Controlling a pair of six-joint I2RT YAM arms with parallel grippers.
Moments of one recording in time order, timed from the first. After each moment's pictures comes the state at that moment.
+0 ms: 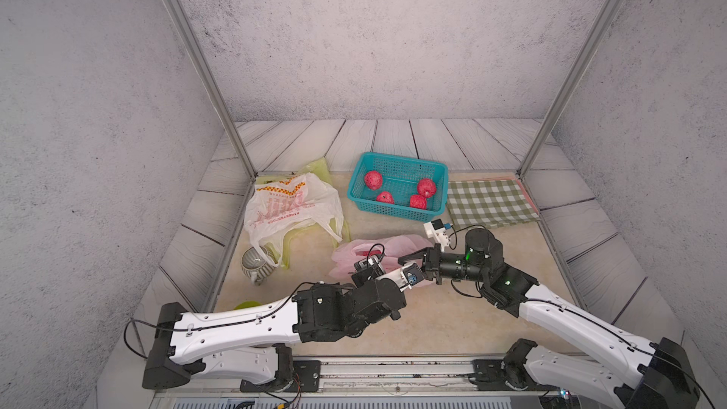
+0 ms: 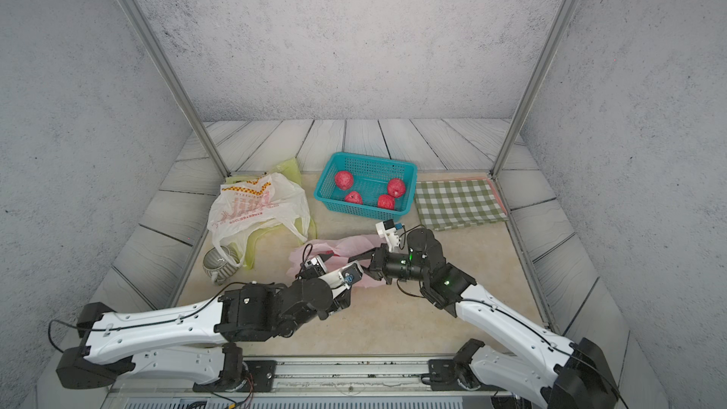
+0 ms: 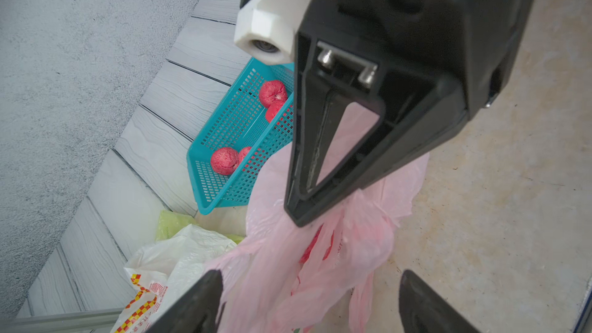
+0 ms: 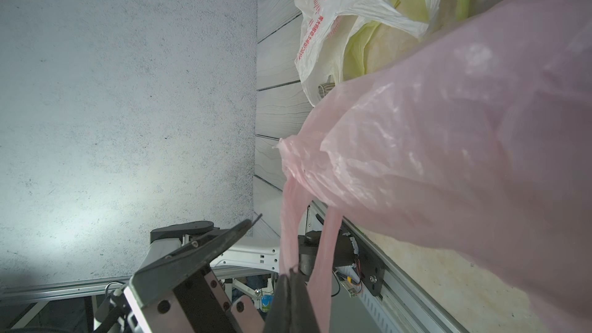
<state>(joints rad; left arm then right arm) -1.40 1.13 1.03 -0.60 -0.71 0.17 0.73 1.02 0.69 0.08 -0.64 1.27</state>
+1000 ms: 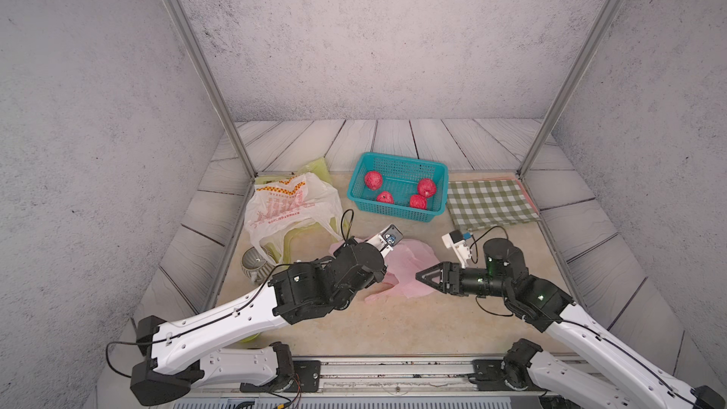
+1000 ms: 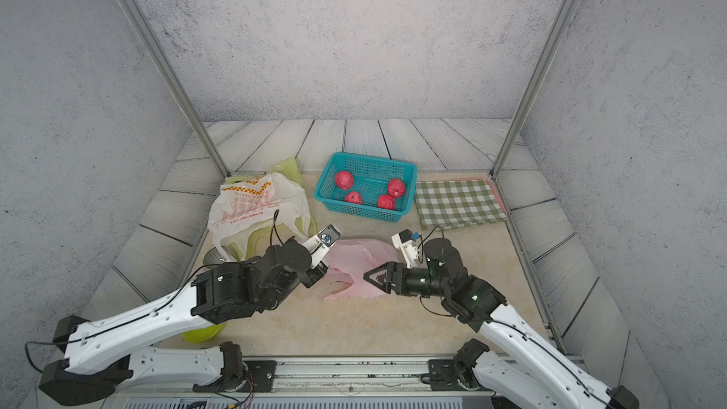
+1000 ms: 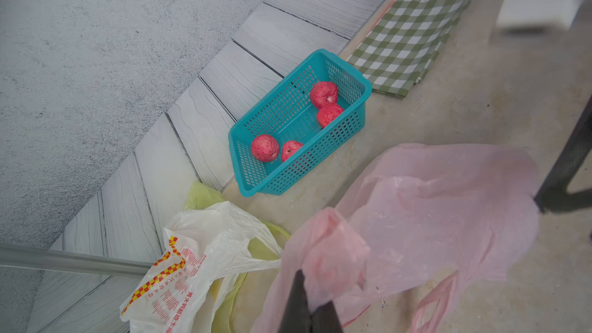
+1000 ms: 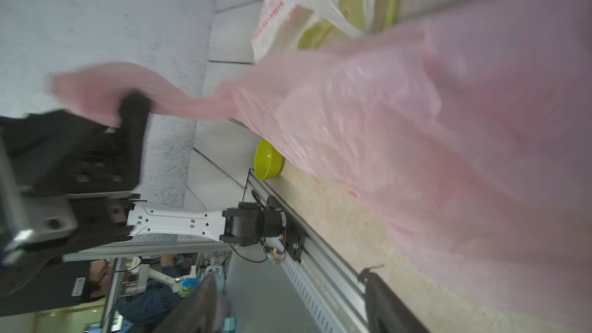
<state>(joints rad) -1.22 1.11 1.21 -0.69 -0.68 0.14 0.71 0.79 0.64 -0.39 -0.57 0.88</state>
